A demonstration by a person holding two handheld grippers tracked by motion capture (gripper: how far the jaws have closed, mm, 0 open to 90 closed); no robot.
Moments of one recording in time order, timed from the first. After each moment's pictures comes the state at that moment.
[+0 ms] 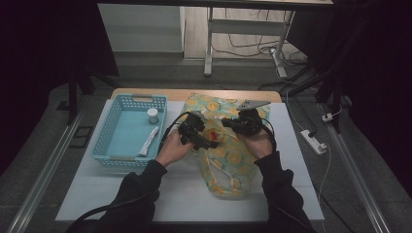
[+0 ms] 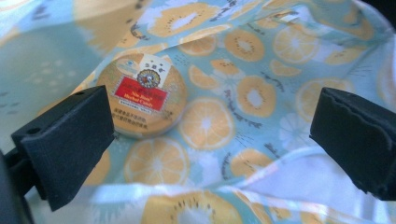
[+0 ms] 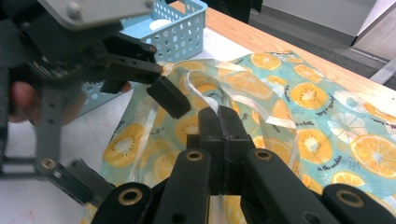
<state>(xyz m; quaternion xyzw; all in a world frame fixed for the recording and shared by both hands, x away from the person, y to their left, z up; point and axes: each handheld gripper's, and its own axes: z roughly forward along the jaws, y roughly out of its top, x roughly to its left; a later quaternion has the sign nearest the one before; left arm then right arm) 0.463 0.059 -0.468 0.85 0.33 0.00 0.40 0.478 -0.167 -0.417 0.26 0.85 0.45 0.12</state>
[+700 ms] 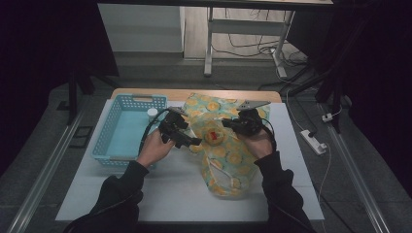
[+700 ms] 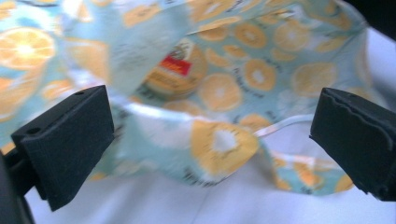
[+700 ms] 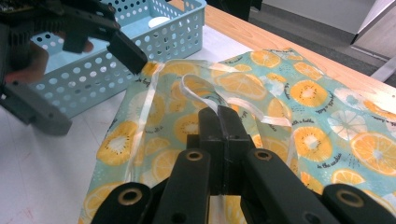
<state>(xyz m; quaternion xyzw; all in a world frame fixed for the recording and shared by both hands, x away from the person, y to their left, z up) 0.450 0.117 -0.454 0.85 0.34 0.02 0.40 0.479 -0.167 -0.419 0.26 0.85 0.45 0.11</state>
